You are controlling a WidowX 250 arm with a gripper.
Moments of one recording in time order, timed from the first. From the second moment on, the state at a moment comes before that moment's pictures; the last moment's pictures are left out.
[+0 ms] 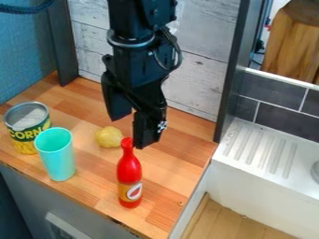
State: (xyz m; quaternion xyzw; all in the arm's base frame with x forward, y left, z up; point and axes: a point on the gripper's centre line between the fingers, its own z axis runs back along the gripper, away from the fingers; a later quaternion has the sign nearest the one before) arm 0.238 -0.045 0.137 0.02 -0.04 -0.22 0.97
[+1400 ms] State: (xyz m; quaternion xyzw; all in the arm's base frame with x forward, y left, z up) arm 0.238 -0.030 0.081 0.01 0.09 -0.21 0.97
